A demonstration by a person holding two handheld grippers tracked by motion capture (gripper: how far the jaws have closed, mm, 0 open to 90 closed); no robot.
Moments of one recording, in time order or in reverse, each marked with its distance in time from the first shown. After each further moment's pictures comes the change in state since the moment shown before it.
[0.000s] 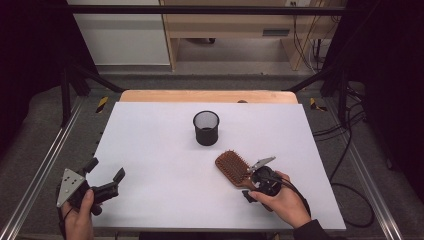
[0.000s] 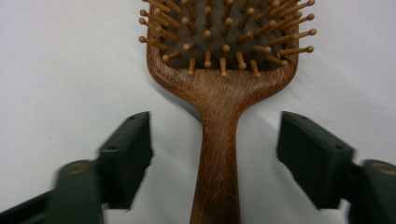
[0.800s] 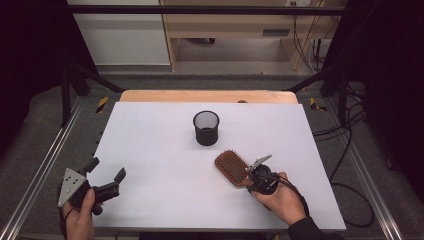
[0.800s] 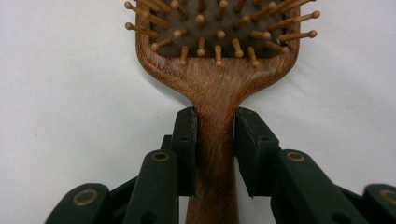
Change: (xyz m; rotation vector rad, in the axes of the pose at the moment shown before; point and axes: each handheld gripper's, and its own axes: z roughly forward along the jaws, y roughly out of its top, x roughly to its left) left arm -0.002 0.000 0.002 0.004 -0.006 0.008; right arm -0.001 0.005 0.005 0.063 -0.023 -0.010
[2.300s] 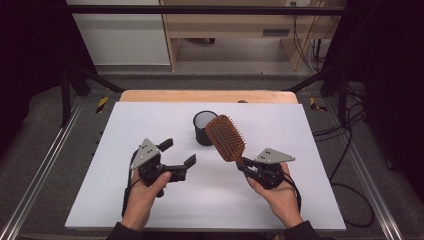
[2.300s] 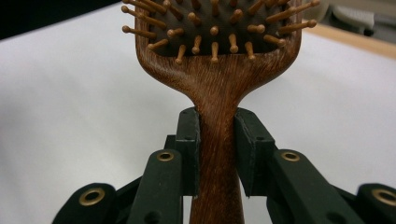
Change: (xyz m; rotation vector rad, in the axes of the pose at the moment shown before) left arm -0.146 0.067 0.107 0.095 -0.396 -0.108; right arm 0.003 0.009 -0.038 -0.661 0.072 -0.010
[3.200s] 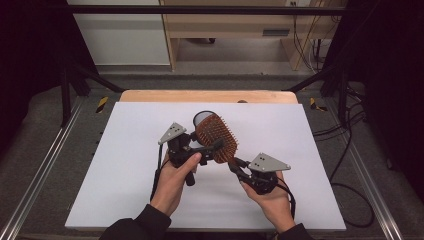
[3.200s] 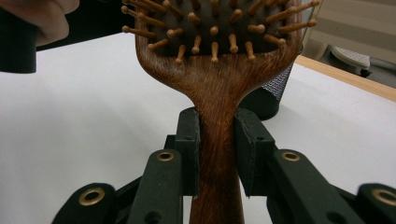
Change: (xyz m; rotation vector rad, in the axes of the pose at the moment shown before) left arm -0.015 0.019 0.057 0.003 -0.081 -0.229; right arm 0.024 0.002 0.002 -0.102 0.008 -0.084
